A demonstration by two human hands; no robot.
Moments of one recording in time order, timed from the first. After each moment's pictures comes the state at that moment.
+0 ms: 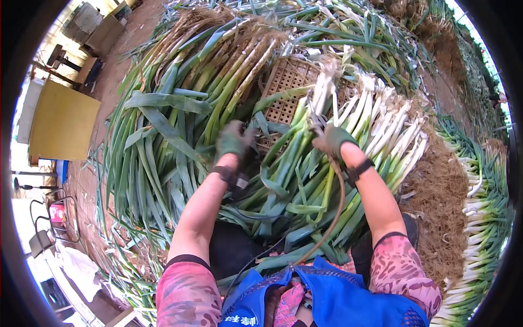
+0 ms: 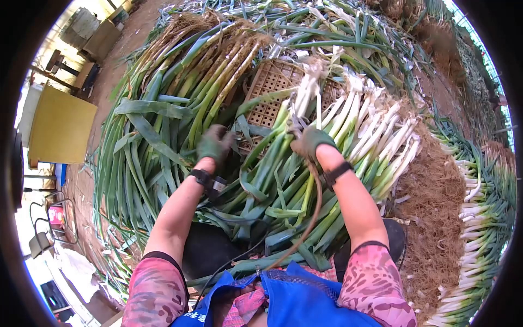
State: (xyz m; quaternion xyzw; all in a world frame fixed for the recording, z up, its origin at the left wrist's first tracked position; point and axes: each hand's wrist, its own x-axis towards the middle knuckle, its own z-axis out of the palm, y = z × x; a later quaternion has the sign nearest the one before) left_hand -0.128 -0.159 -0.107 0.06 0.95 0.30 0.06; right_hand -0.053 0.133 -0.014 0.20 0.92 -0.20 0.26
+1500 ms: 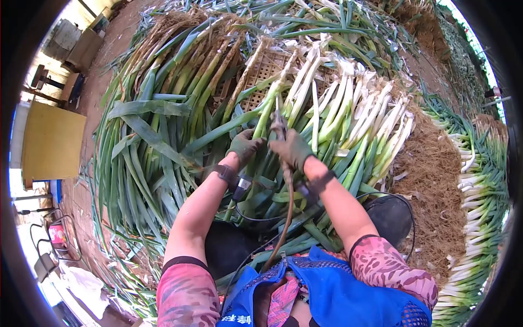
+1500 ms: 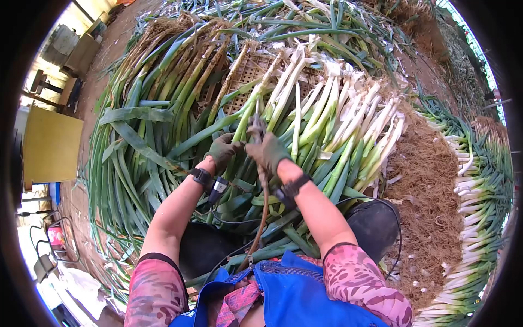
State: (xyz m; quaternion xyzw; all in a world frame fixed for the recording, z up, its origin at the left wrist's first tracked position) left_hand -0.091 -0.110 -0.107 0.02 0.71 0.59 0.37; right_hand -0.011 0.058 -0.027 0.27 0.79 -0.53 0.16
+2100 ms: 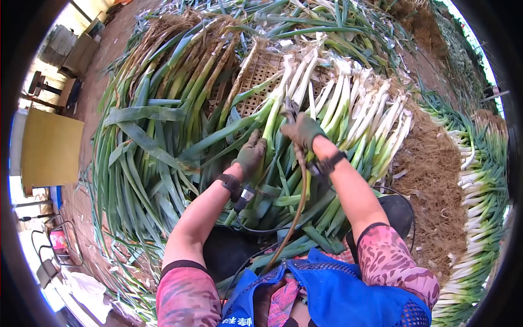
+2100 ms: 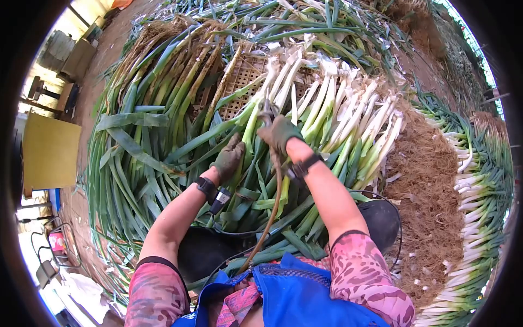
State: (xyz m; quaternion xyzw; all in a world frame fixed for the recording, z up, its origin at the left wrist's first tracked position) left_hand -0.064 -0.088 -0.128 0.04 0.67 0.65 0.34; right_hand -0.050 0.117 -0.037 0.27 0.86 -0.38 0.19
